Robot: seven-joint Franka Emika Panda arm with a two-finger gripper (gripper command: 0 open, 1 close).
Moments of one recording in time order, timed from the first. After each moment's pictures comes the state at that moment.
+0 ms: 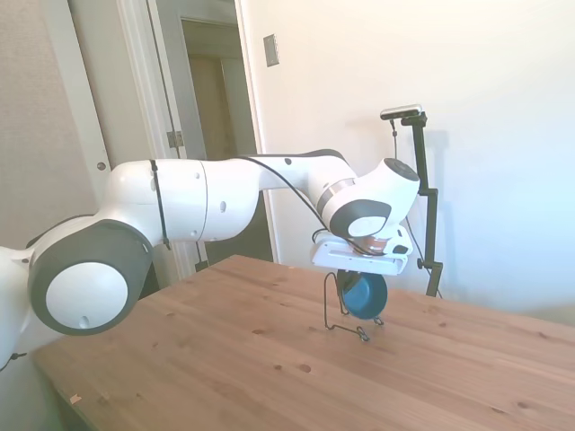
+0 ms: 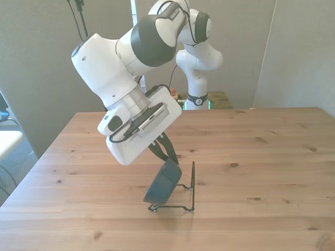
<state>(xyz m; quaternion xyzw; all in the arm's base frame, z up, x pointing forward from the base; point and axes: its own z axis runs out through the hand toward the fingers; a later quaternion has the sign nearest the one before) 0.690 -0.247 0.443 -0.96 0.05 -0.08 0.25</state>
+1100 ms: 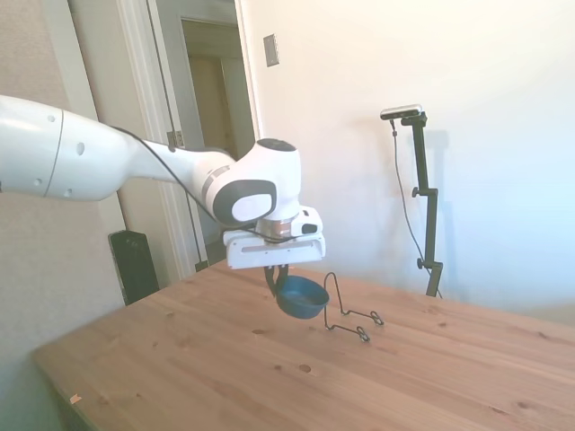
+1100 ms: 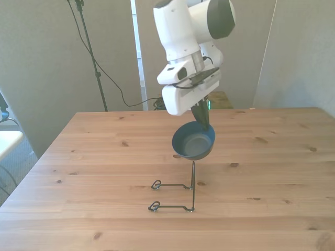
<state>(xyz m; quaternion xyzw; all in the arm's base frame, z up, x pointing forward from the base) 0.565 -0.096 0.460 -0.99 -0.02 -0.08 0.13</state>
